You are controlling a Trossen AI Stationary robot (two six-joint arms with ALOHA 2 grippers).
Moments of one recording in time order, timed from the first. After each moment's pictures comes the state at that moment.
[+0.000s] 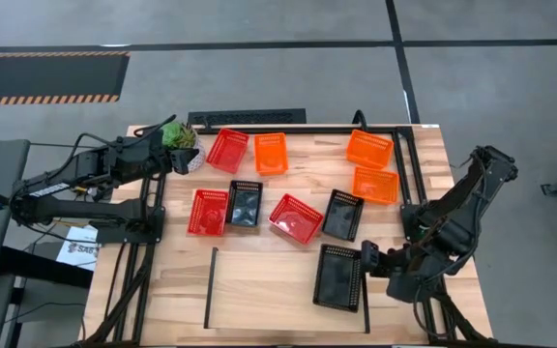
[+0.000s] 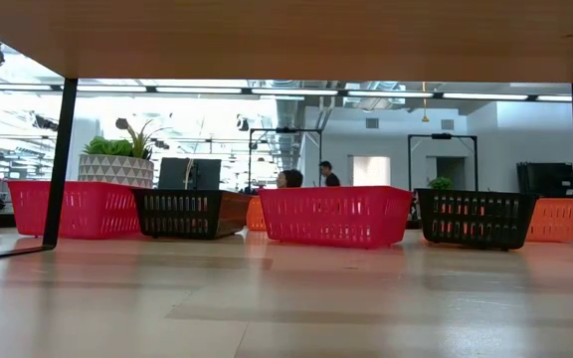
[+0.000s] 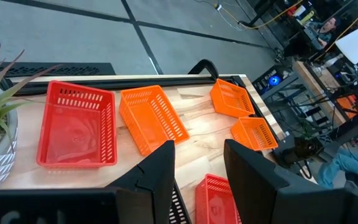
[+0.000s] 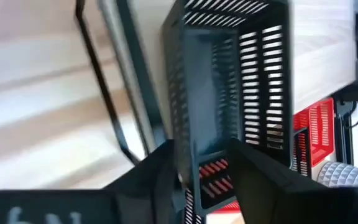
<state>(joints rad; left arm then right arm) 0.20 0.69 0.99 -0.78 -0.41 -0.90 0.85 1.30 1.29 -1.02 0.36 -0.55</state>
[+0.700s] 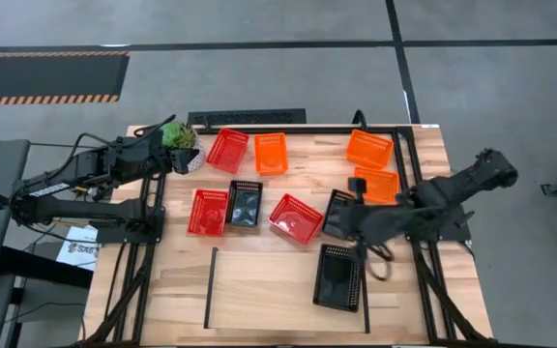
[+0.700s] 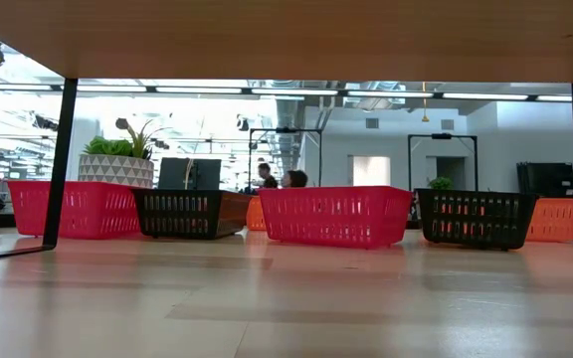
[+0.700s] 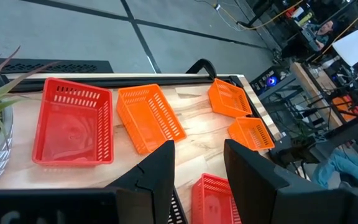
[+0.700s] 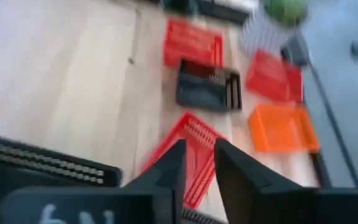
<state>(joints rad) 0.20 0.69 0.99 -0.77 -0.40 -0.92 0.46 1.36 1.48 -0.94 0.54 0.17</state>
